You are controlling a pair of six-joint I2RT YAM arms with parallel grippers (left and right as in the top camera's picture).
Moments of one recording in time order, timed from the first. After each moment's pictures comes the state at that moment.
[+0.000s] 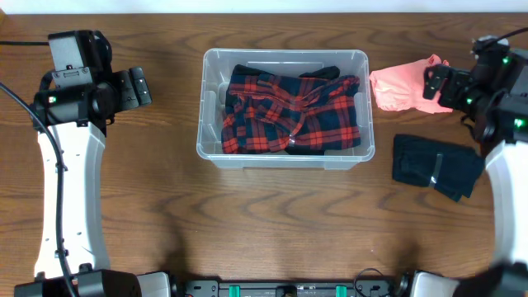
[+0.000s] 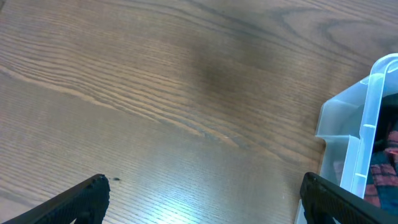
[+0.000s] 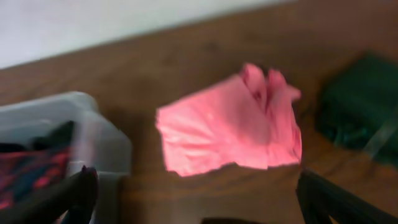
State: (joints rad) left arm 0.16 1.49 1.48 -0.92 -0.07 -0.09; right arm -0.29 1.48 1.20 -0.45 -0.27 0.08
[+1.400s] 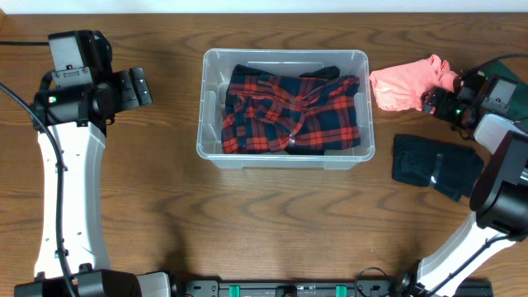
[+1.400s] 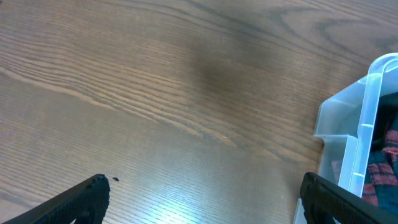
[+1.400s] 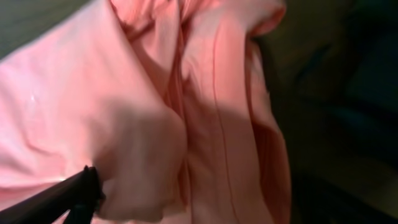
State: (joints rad) left arm 0.16 1.49 1.48 -0.92 -0.07 -0.09; right arm -0.42 2.07 1.21 -0.04 -0.35 0.02
